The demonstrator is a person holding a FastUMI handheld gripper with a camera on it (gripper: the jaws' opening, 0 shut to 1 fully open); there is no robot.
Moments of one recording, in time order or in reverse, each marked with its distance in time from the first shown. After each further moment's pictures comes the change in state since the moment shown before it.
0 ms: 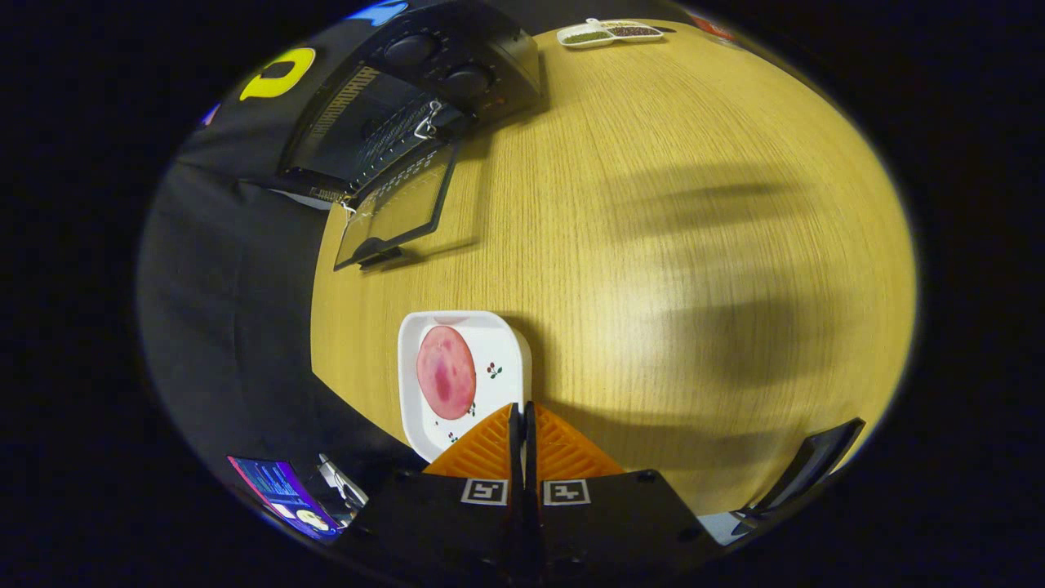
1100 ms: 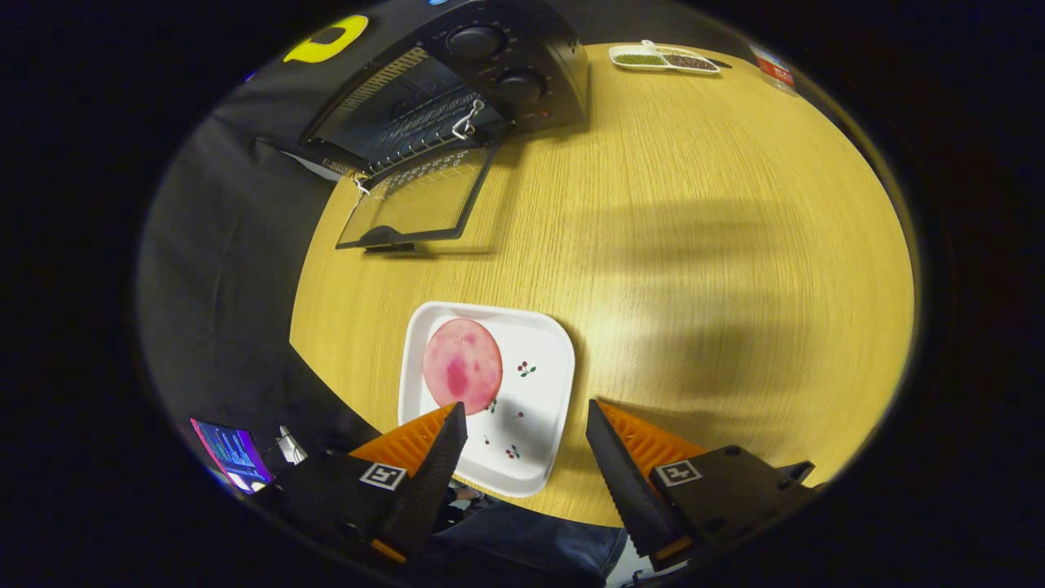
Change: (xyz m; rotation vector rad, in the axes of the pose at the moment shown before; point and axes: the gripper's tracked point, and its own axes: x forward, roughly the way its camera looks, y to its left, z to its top) arm 0.000 -0.011 0.012 -0.173 0.042 -0.067
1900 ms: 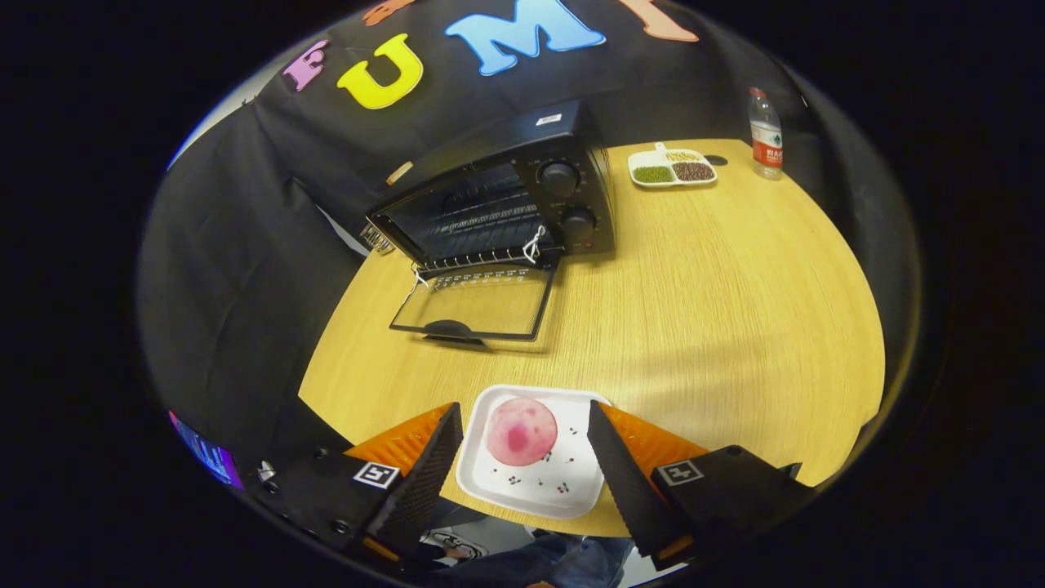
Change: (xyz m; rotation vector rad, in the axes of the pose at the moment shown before) arm -0.055 0.049 0.044 -0.045 -0.364 -0.001
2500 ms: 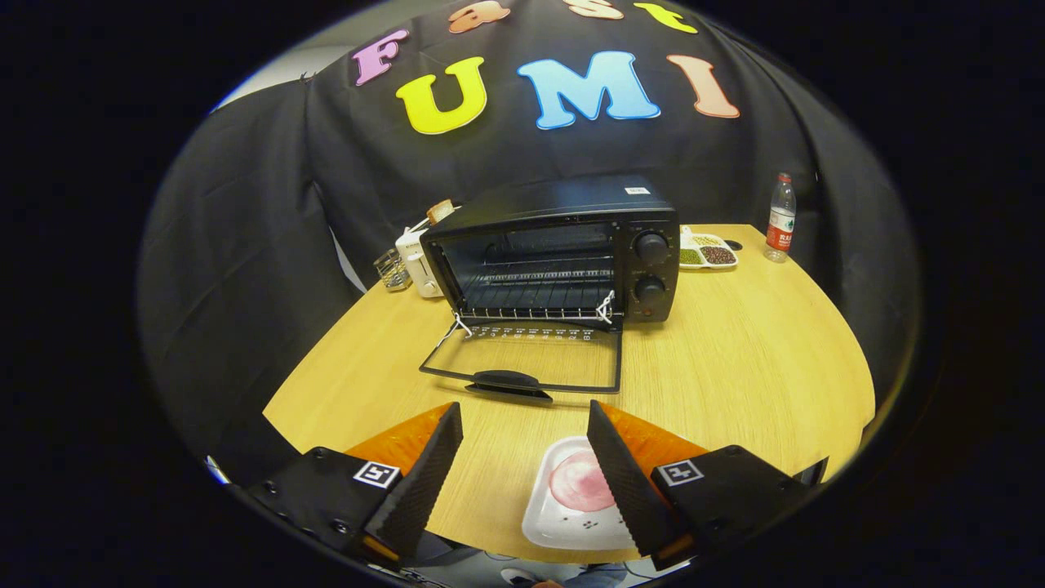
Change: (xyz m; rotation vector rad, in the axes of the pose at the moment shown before) arm 0.019 0.083 0.022 -0.190 -0.332 -0.151
